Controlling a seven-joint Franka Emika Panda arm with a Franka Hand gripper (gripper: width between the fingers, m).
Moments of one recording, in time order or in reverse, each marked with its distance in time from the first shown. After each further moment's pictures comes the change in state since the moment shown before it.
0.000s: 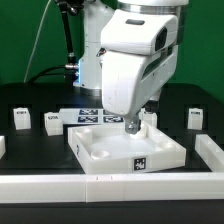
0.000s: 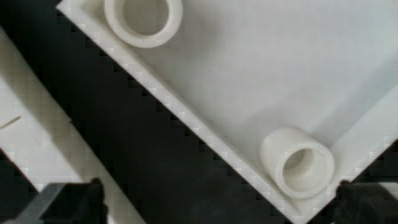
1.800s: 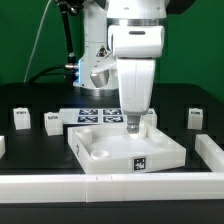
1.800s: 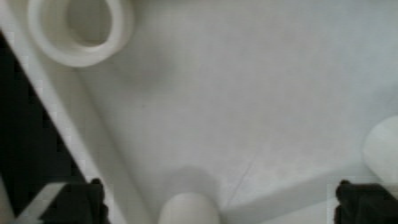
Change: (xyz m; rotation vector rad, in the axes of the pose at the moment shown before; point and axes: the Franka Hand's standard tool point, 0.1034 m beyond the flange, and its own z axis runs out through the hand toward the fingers) arm -0.035 -0.048 0.032 -0.105 0.048 -0.457
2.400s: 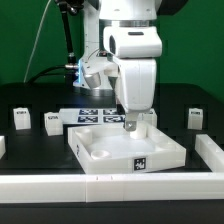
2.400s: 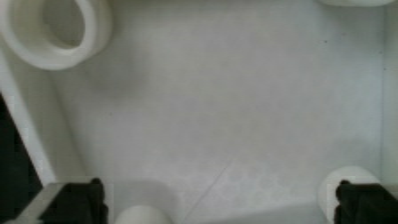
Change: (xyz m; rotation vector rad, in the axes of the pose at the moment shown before) arm -0.010 -0.007 0.001 -0.002 -0.001 -0.133
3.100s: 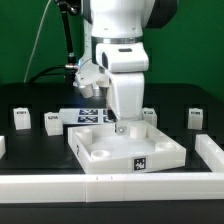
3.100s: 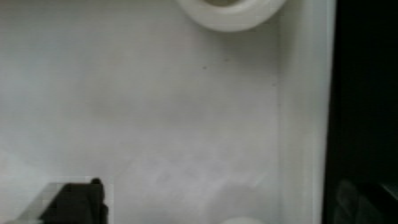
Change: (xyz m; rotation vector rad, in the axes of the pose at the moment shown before) arm -0.008 -0.061 0.032 0.025 0.013 -0.060
